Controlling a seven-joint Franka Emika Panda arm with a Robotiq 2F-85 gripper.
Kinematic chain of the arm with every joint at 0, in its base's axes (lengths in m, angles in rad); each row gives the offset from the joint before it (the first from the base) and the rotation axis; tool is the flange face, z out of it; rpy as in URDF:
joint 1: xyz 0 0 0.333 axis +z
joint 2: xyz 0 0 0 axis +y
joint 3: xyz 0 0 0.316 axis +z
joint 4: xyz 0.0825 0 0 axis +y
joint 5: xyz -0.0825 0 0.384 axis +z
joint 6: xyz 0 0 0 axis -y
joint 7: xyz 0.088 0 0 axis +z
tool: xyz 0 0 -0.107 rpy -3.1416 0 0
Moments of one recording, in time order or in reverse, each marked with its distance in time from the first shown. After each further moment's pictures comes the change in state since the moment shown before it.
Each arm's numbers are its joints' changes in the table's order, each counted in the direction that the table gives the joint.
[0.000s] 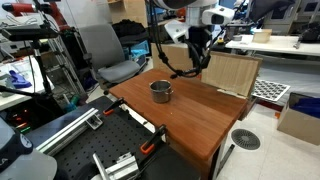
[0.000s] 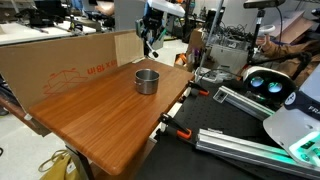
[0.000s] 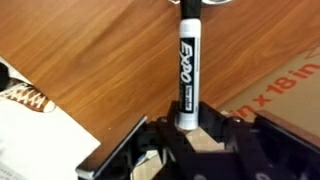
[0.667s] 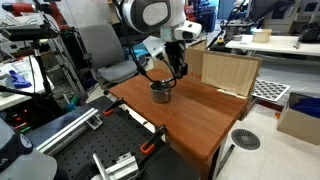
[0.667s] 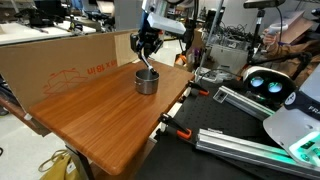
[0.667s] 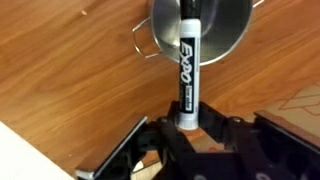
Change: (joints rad) arm 0.041 -0.025 0.099 0.209 0.000 0.283 0.047
